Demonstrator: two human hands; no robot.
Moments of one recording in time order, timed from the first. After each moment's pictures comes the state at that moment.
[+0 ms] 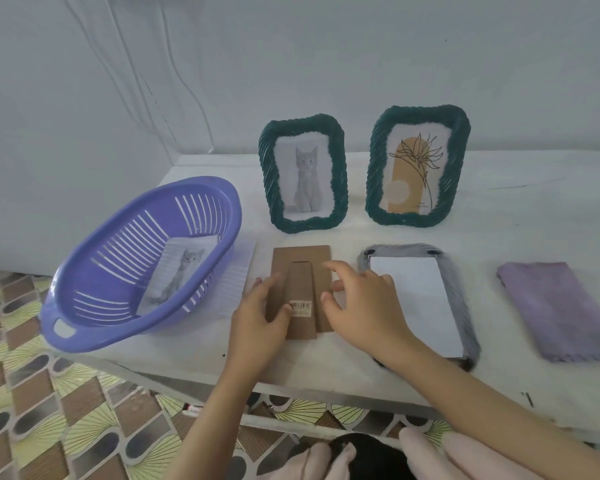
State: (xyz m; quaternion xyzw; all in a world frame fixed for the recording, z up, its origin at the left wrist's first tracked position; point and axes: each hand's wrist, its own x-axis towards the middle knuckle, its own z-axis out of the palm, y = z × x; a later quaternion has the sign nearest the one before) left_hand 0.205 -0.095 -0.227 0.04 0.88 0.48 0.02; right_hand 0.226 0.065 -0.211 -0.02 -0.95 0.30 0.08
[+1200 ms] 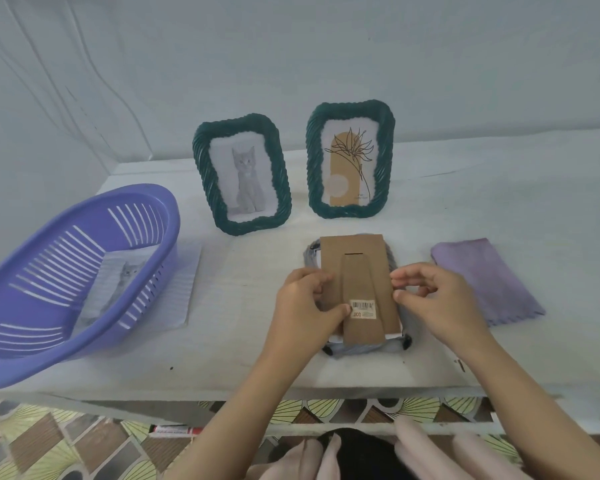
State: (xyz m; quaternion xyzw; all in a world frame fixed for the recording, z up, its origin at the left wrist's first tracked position) left_hand 0.227 0.012 -0.212 0.20 0.86 0.46 0.05; right_hand 0.295 0.189 -0.214 -0.21 -0.83 0.50 0.13
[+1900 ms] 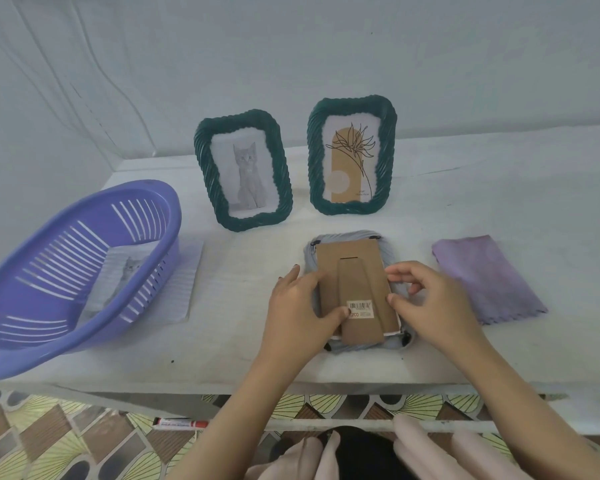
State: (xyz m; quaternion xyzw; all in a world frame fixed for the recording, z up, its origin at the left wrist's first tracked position) left_hand 0.234 0.006 -0.212 0.20 0.91 0.35 0.06; right_hand 0.298 0.187 -0.222 -0.17 -0.88 0.42 0.13
